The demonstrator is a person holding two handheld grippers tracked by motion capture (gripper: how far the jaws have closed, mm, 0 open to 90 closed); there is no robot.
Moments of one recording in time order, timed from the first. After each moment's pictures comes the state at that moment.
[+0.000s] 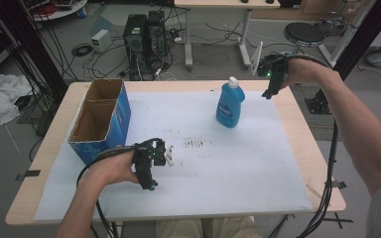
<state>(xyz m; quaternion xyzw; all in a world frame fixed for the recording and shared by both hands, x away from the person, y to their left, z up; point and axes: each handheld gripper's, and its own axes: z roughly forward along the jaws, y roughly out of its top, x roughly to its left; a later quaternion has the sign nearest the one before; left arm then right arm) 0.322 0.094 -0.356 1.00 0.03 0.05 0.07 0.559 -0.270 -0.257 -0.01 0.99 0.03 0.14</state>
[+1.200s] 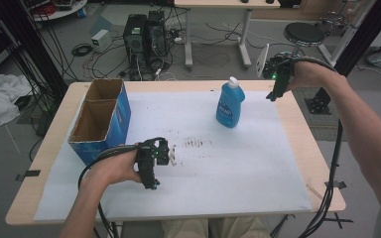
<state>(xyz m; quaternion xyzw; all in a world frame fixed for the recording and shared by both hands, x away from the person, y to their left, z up) 0.320 0.086 -0.349 1.00 0.03 0.06 0.07 0.548 -0.283 -0.257 0.01 0.99 0.04 0.15</state>
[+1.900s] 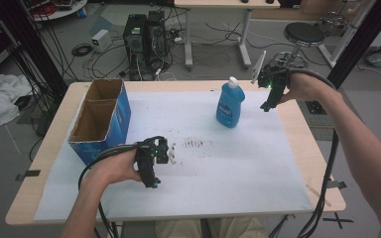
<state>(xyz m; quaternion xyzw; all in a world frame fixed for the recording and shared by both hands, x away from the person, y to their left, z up) 0.321 0.088 -0.349 0.99 0.03 0.07 0.08 0.510 -0.265 -0.266 0.08 0.99 0.06 0.13</state>
